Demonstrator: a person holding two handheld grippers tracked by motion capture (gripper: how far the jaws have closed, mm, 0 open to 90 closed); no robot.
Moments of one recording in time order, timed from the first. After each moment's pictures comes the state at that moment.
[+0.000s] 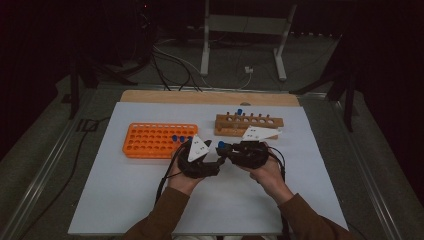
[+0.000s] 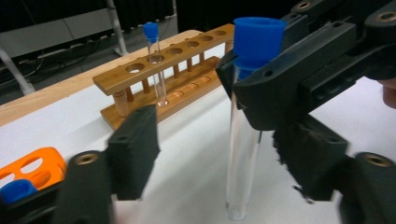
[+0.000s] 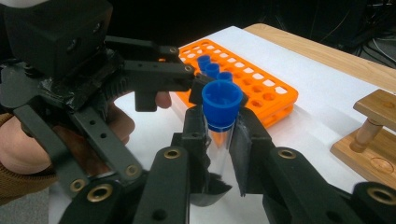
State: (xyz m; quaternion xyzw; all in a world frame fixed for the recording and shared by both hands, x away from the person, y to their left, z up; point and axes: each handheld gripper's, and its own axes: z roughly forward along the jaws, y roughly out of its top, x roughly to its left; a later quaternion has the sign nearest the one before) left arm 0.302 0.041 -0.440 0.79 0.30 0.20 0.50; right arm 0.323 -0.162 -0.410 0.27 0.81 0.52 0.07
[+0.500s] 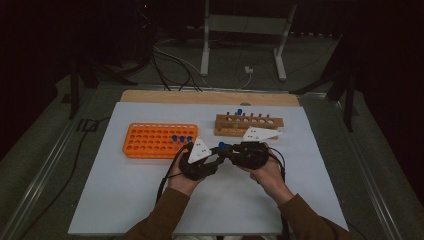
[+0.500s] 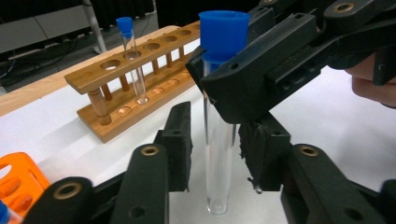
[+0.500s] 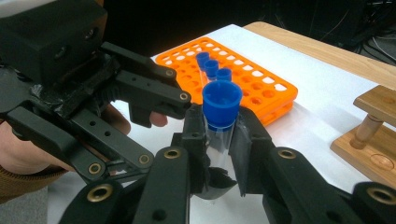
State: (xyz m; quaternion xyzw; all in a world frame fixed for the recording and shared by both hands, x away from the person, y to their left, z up) left arm 0.301 0.039 -0.444 0.80 0.27 0.17 0.50; right arm 0.323 -0.163 -0.413 0.27 0.81 0.52 0.07
